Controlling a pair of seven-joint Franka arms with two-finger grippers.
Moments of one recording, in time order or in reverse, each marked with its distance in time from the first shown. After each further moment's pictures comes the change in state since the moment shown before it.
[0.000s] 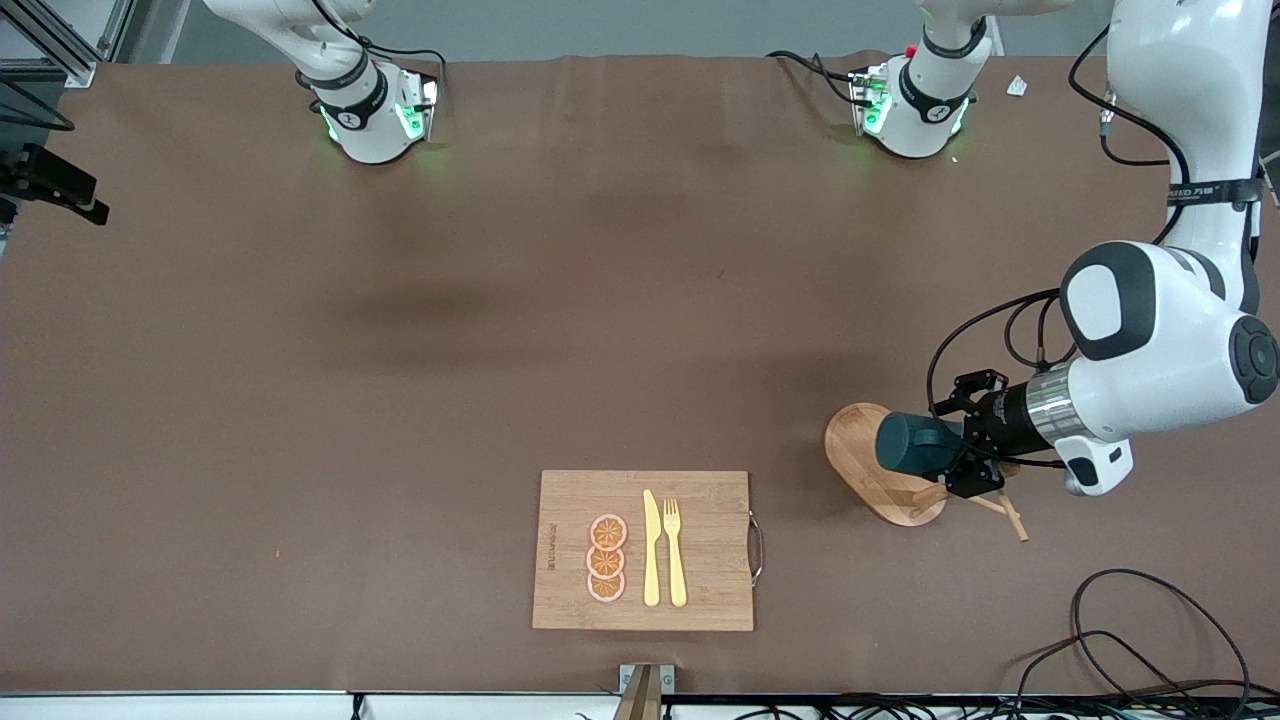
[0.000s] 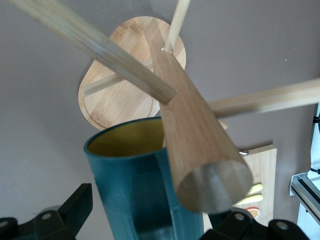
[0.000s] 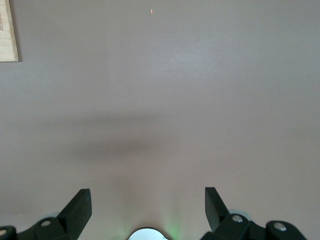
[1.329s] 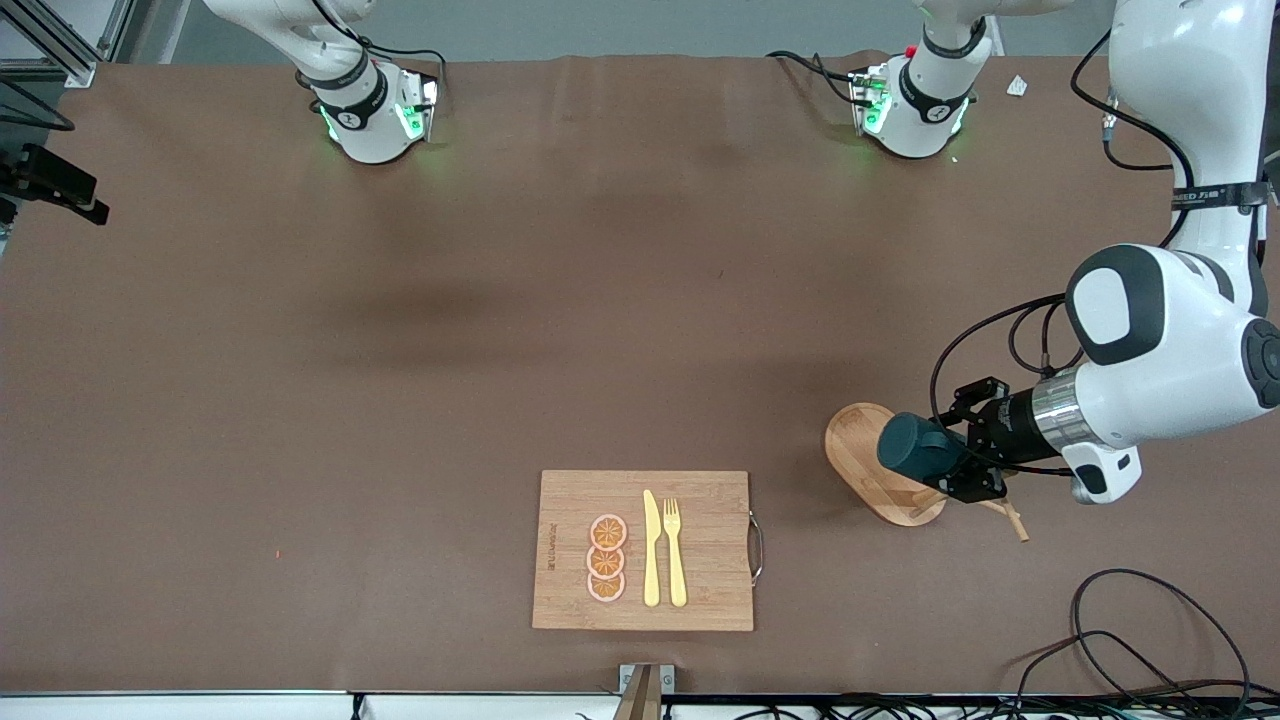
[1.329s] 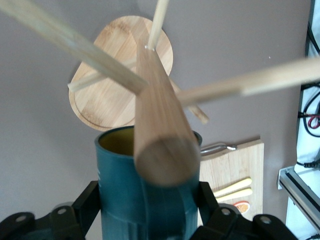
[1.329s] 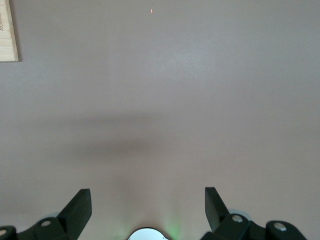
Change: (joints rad) left arm -0.002 0.015 -0.006 0.065 -0.001 -0.026 -0.006; right arm 0.000 0.000 0.000 0.000 0.000 0.000 0.000
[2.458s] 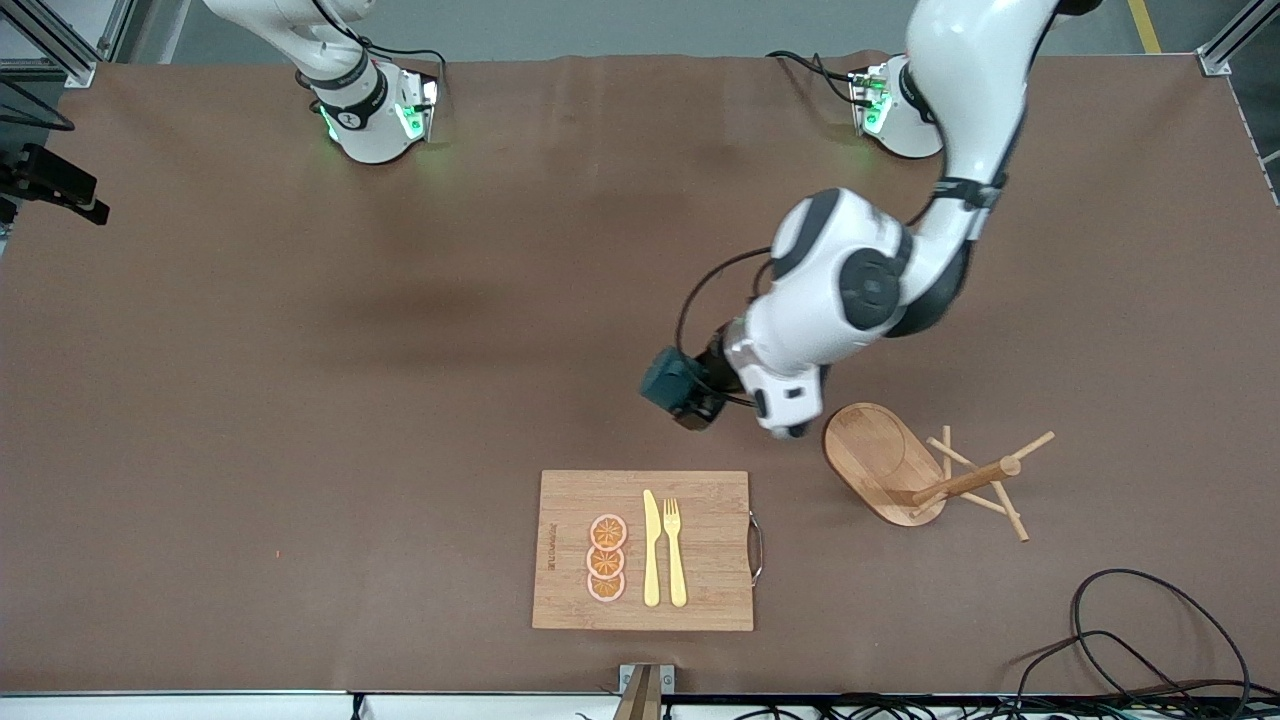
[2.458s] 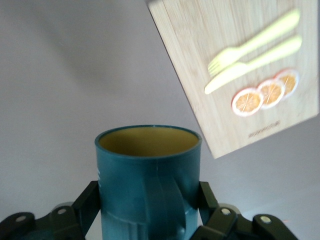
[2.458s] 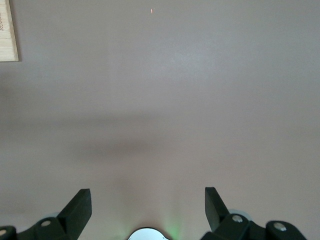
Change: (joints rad) left arm -0.483 0.114 -0.025 0.068 0.061 0.188 -0.271; right arm 0.000 0.000 0.000 0.000 0.000 0.000 0.000
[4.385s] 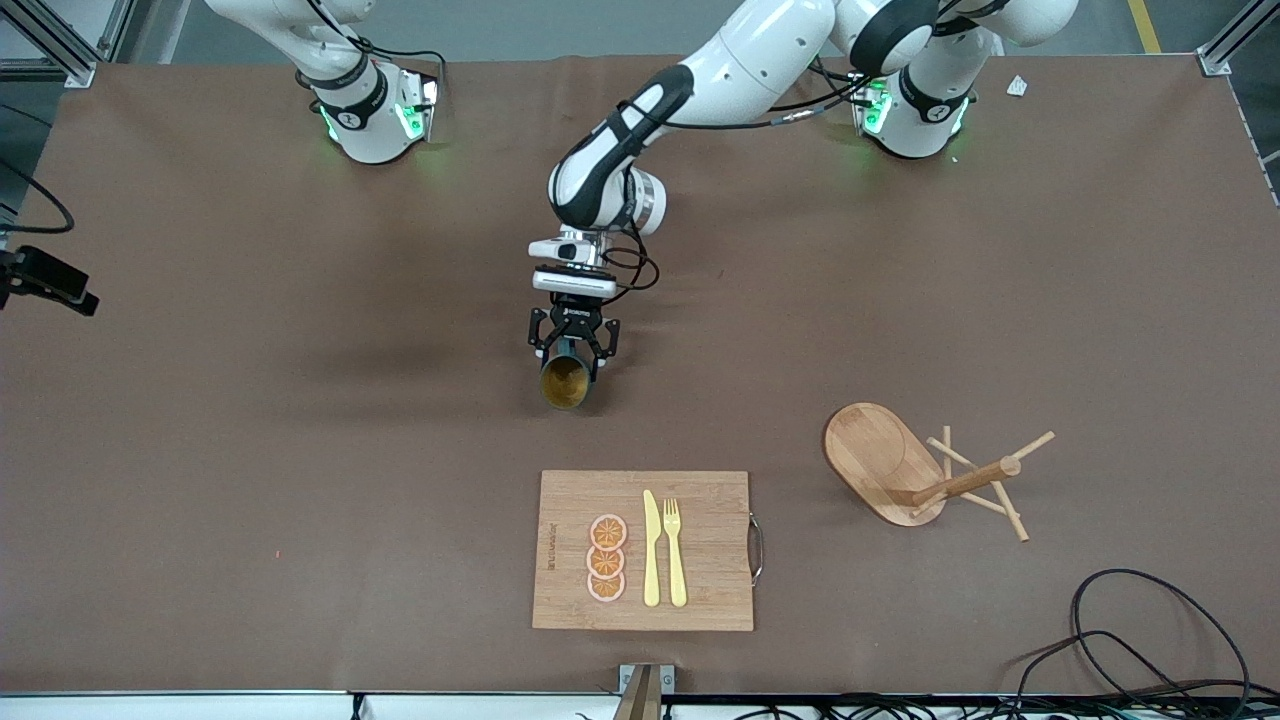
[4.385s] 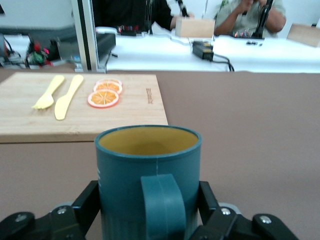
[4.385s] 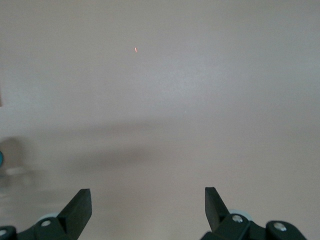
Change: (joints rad) left arm -0.473 0.377 0.009 -0.009 2.177 0.050 -0.896; right arm -0.041 0.152 -0.009 0.007 0.000 0.218 0.003
